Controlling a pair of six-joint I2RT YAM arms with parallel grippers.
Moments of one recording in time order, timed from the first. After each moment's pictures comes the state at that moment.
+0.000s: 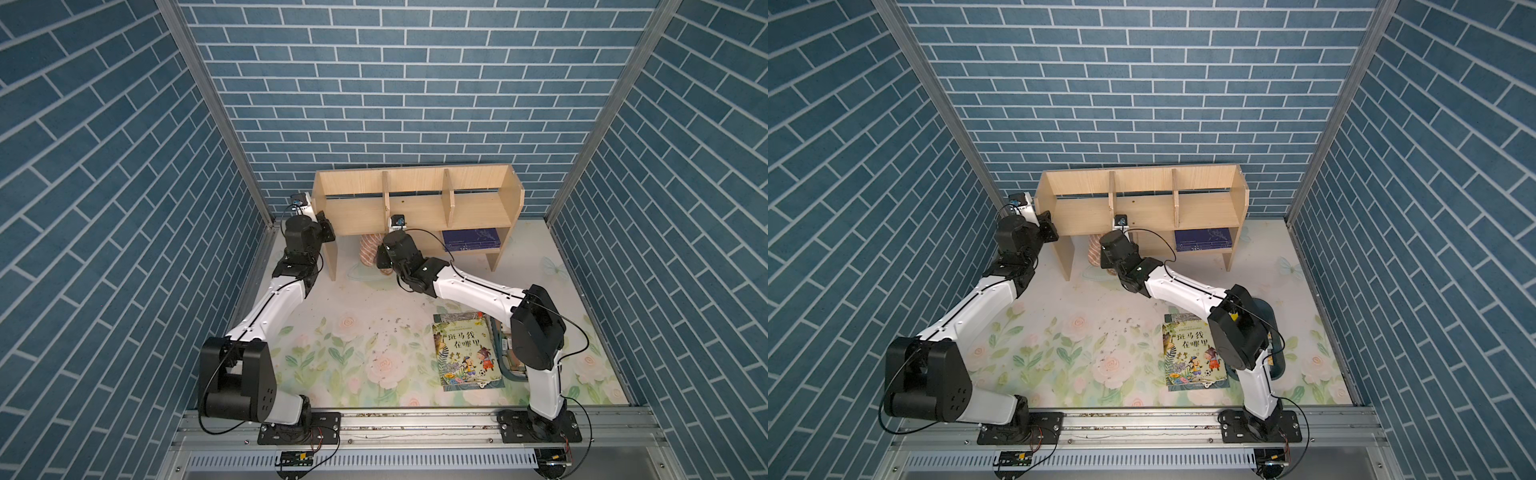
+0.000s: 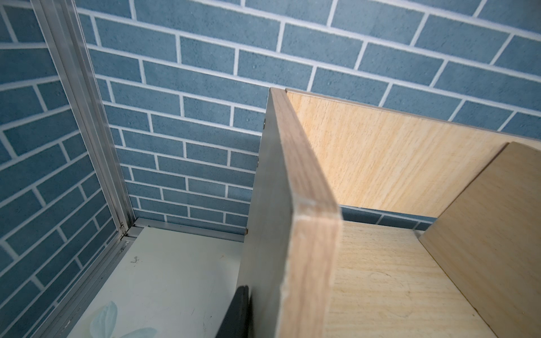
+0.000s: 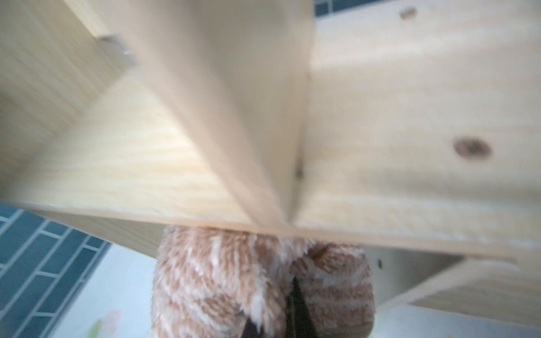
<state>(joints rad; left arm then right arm) -0.12 1.45 1.06 0.24 -0.11 -0.22 0.96 2.02 1.74 -0.13 0.39 0.48</state>
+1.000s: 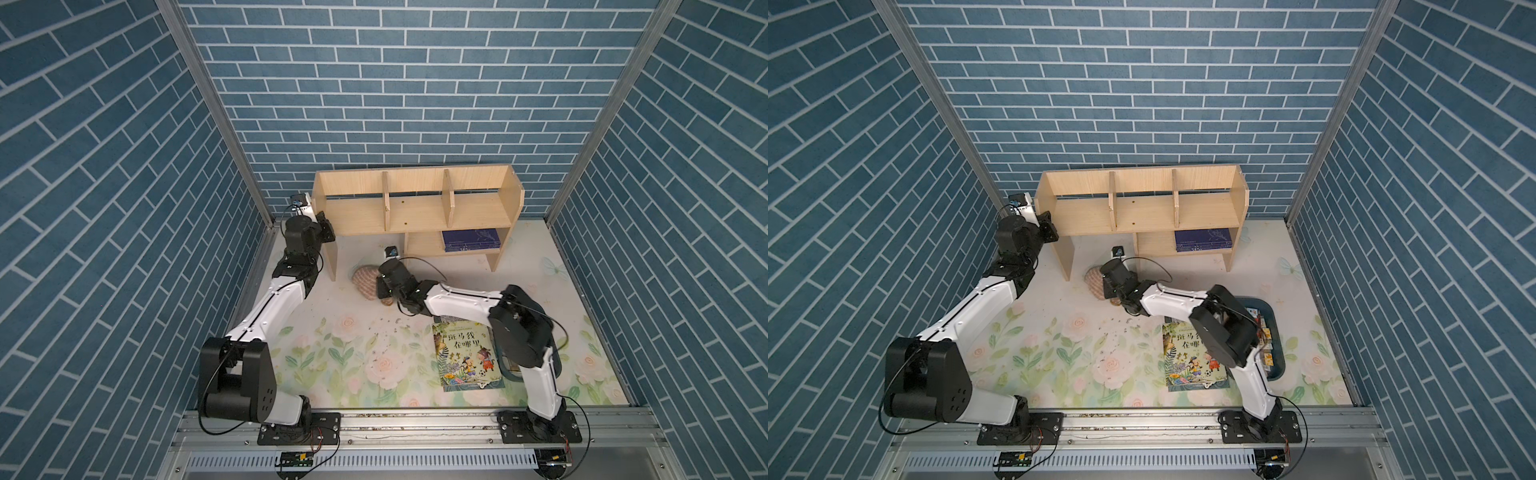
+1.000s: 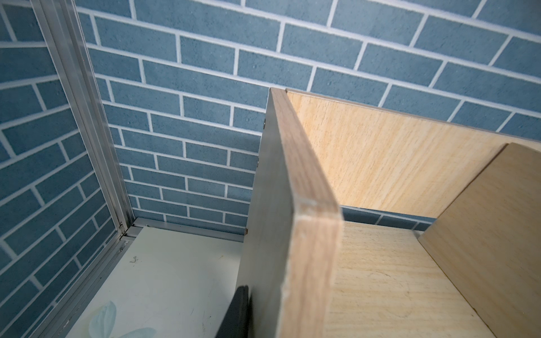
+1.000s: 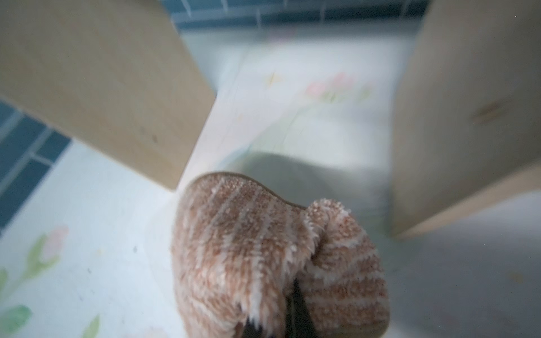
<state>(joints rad) -0.12 1.45 1.06 0.24 -0.10 -0.22 0.94 1.95 1.40 -0.01 0.34 0.52</state>
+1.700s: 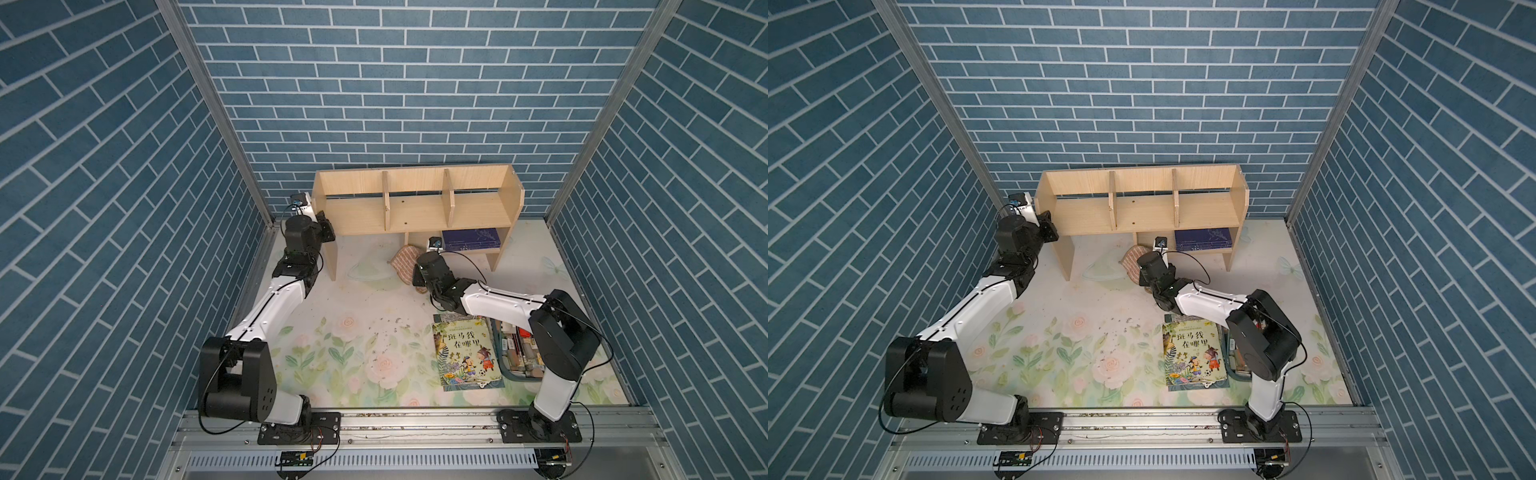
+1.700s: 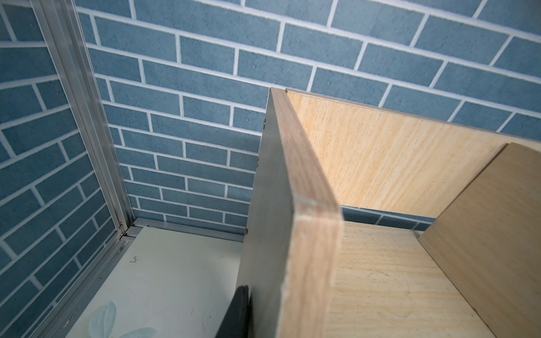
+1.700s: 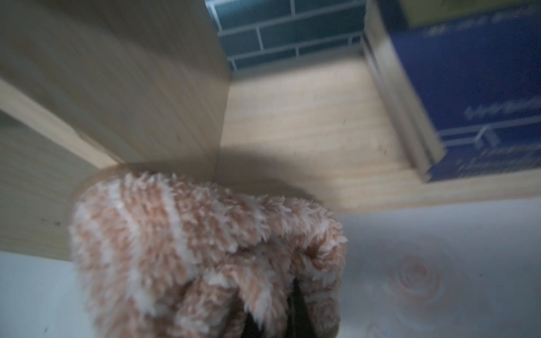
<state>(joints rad) -0.12 1.45 1.06 0.24 -0.10 -0.22 0.82 1.83 1.16 0.05 0.42 0.55</state>
